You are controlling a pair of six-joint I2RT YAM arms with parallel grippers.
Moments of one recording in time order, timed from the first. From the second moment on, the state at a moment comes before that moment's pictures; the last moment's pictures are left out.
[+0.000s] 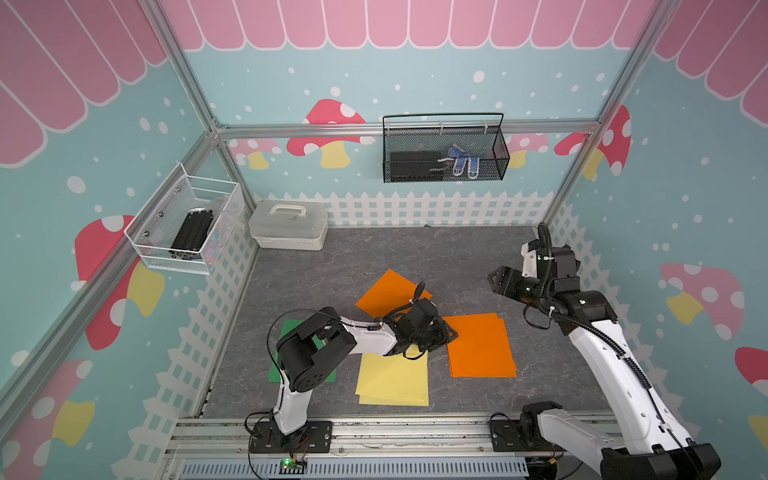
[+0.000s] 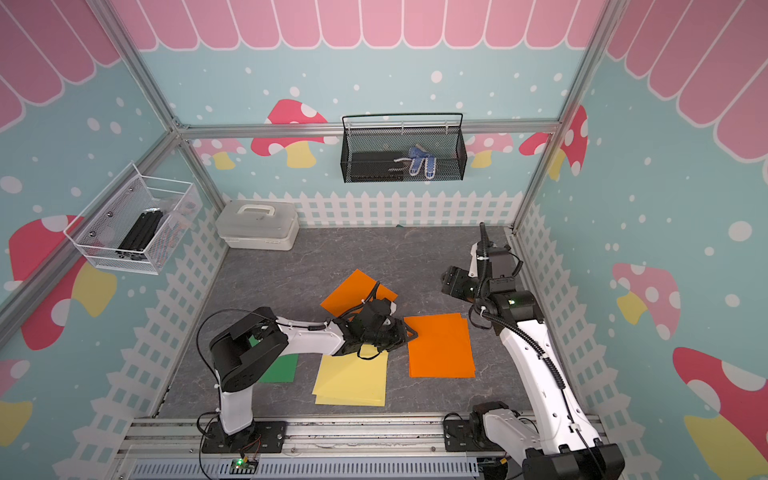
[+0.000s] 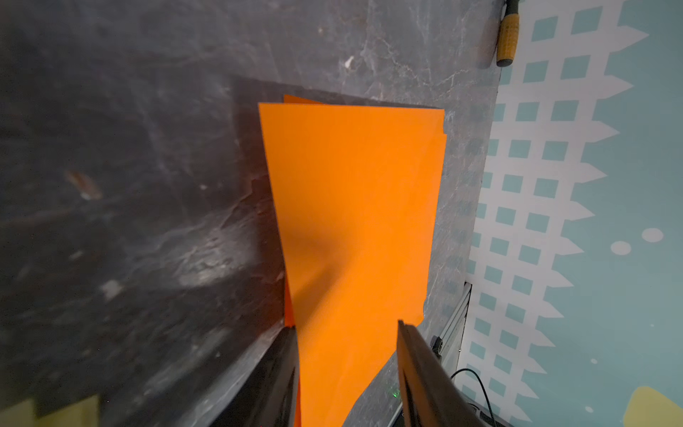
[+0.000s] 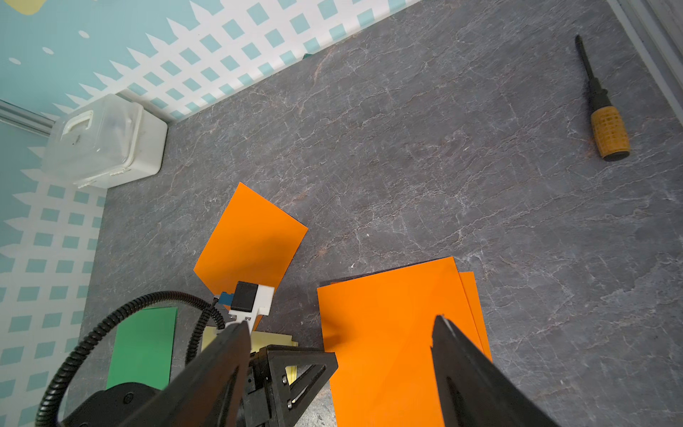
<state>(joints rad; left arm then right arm) -0.92 1.95 1.05 0.22 0.30 -1.18 0.15 1.07 1.14 -0.80 -0.12 0.45</state>
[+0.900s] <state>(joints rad) -0.64 1.62 1.08 -0.12 0.18 -0.88 0.15 1.18 1.06 -0.64 -0.29 0.52</state>
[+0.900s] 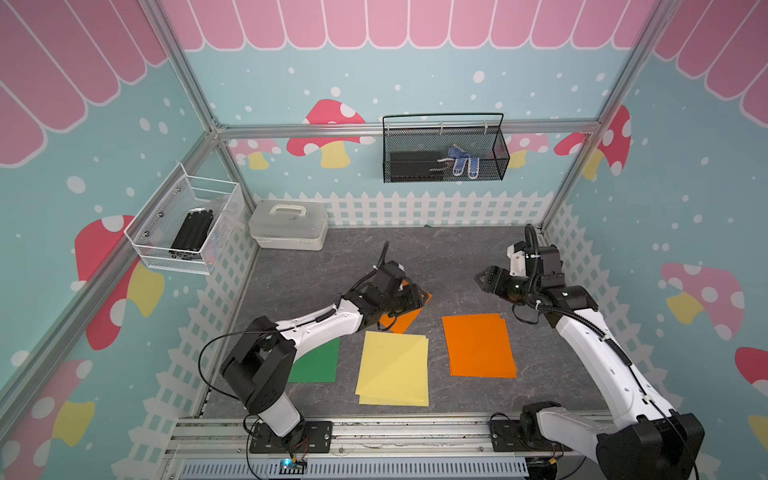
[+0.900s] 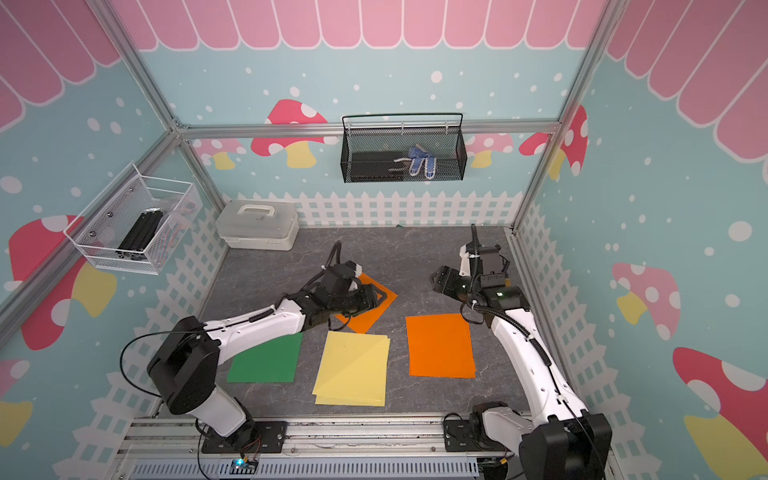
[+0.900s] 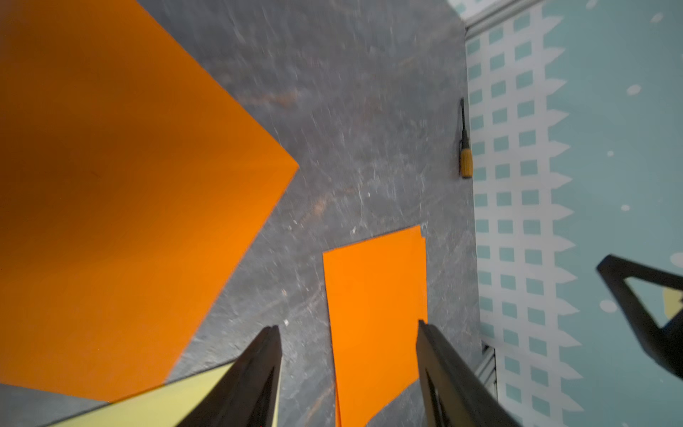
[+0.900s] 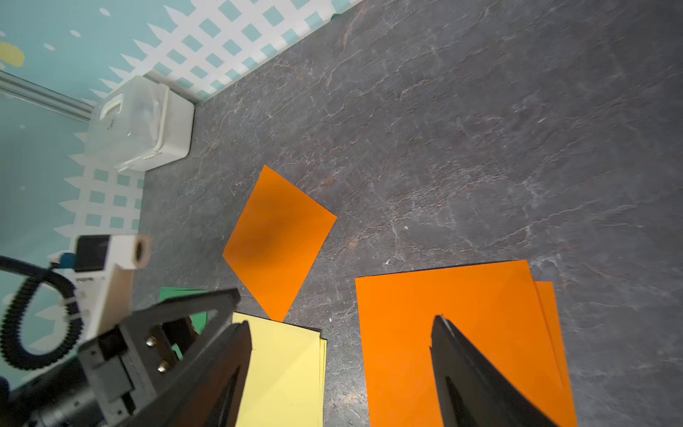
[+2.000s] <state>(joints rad) -0.20 1.95 1.07 0.16 0.64 -0.79 0.37 1.86 1.15 -0.27 -0.50 0.77</state>
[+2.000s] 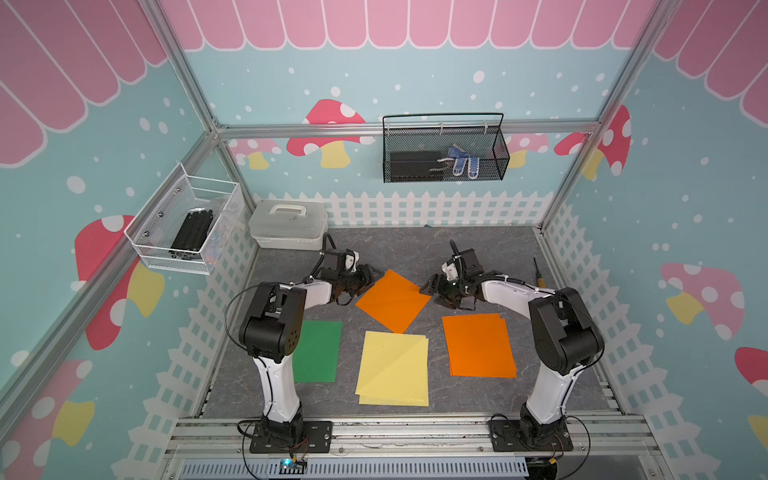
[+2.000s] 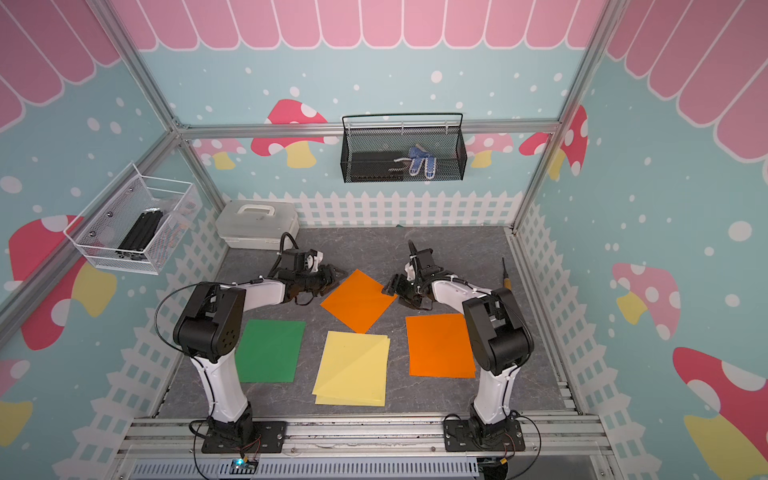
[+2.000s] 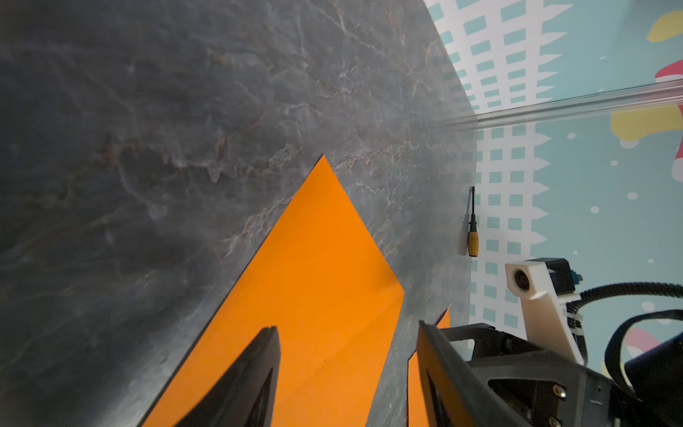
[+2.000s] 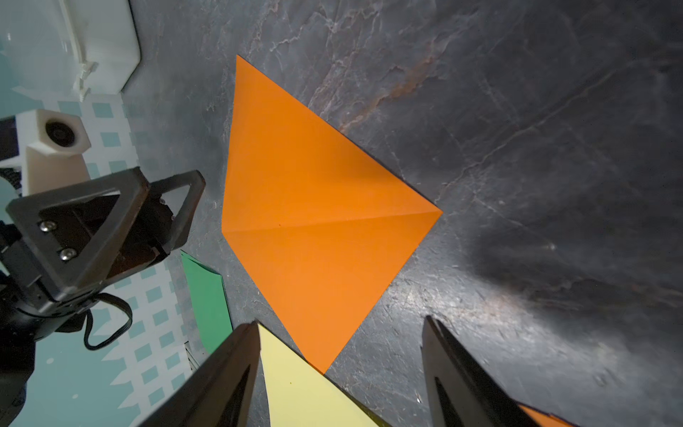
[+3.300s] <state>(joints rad) -0.23 2.00 1.05 0.16 0.62 -0.79 0.38 2.05 1.22 -0.01 -0.62 0.95</state>
